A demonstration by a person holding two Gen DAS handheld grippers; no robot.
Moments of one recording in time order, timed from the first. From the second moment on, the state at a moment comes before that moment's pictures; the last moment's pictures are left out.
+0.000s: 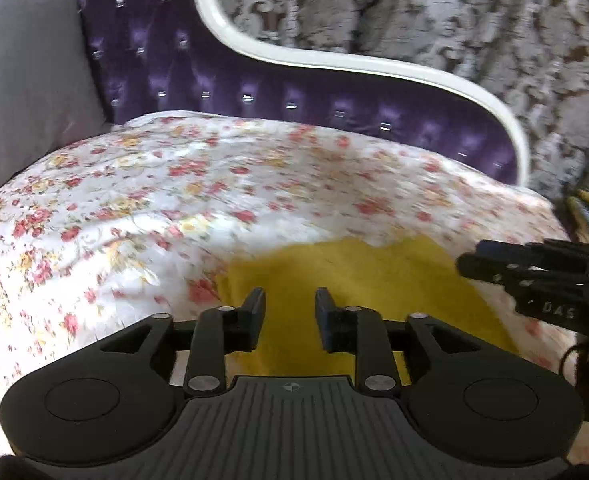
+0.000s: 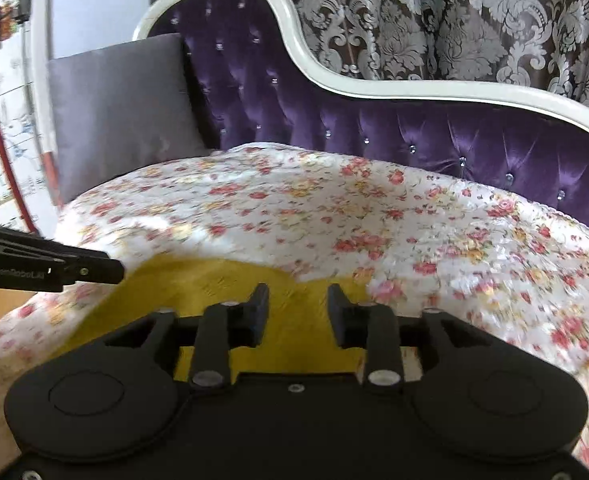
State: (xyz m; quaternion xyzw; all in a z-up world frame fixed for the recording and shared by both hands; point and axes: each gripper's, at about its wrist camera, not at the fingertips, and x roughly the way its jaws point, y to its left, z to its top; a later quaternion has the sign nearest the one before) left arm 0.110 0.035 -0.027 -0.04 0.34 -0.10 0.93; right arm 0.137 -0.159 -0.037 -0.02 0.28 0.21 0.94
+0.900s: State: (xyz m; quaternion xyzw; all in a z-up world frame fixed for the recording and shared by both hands) left arm 0.043 0.017 -0.067 -0.03 0.46 -0.04 0.89; right arm 0.041 -0.174 -0.063 0.04 0.41 0.15 0.90
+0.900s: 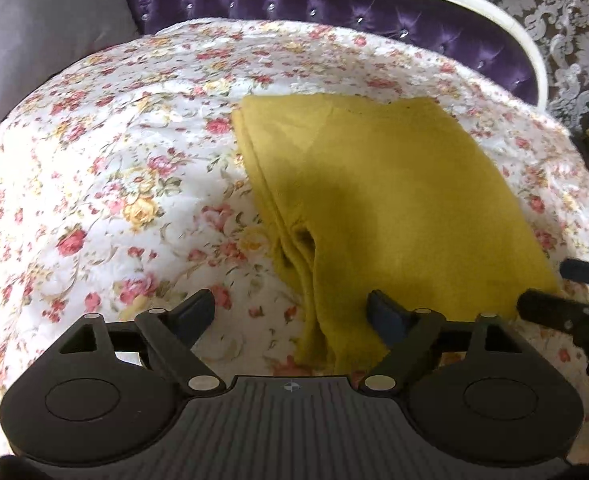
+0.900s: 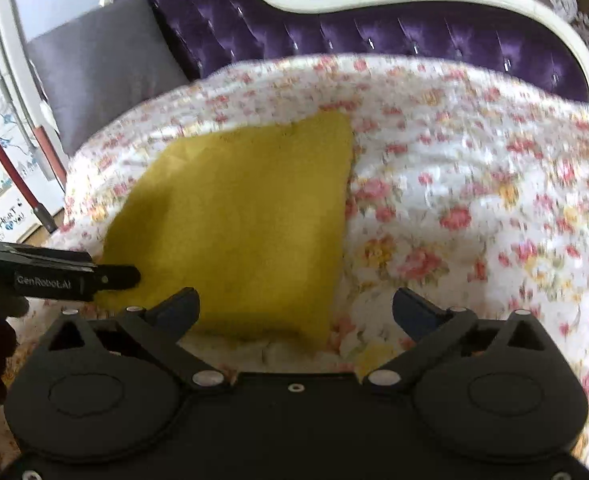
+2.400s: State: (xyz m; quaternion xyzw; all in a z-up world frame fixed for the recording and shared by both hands) left arm 0.027 0.022 -0.041 -0.08 0.46 0.05 0.88; right arm 0.012 -0.172 -0.040 -0.01 0.41 0.10 0.91
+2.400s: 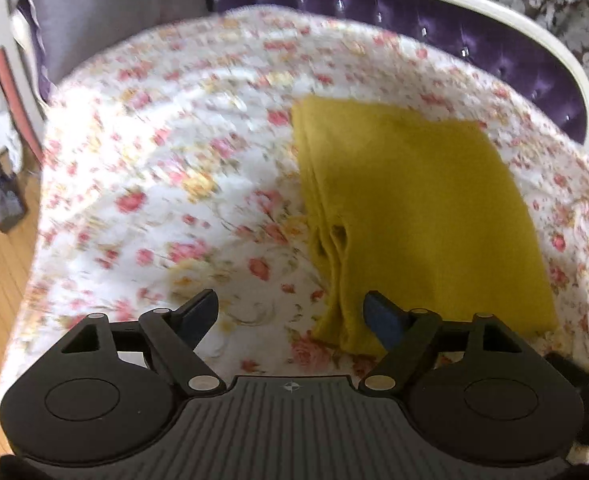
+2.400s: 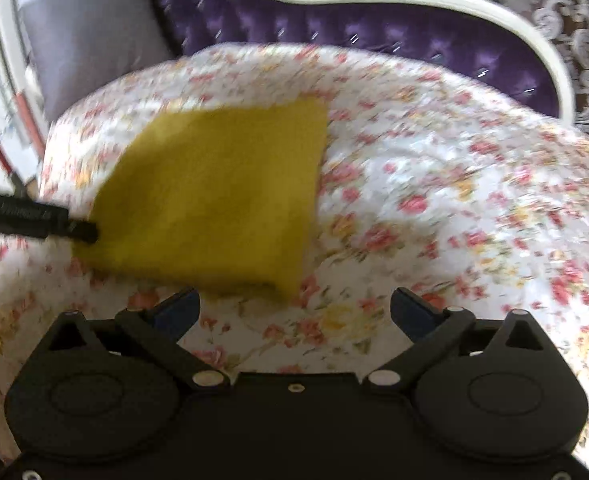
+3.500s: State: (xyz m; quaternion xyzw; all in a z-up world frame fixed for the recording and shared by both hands) left arm -0.037 -0.007 -0.001 -0.03 0.44 0.04 0.90; right arm -0.019 -0.152 0.016 0.06 0.36 0.07 0.93
